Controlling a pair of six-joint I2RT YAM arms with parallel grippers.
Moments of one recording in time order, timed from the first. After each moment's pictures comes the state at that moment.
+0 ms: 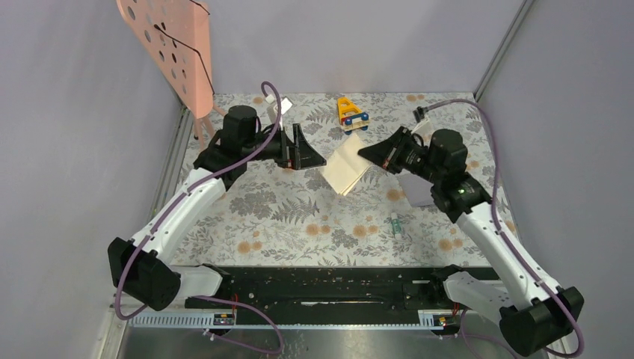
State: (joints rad) left arm -0.44 1.29 1.19 -0.28 0.81 -0.54; right arm 0.40 1.02 0.91 -0.03 -0.50 0.98
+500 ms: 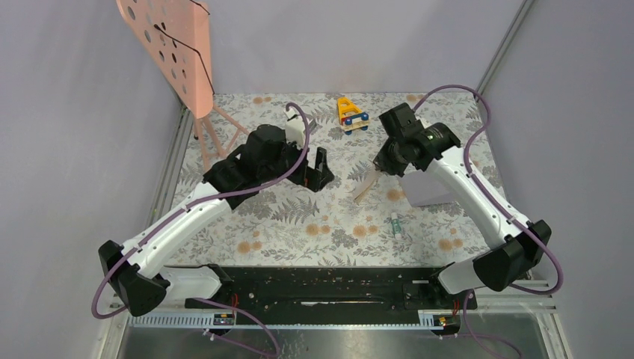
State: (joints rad) left arm -0.74 1.22 1.25 -0.51 0.16 -0.28; right arm 0.54 1.42 1.51 -1.08 0.18 1.03
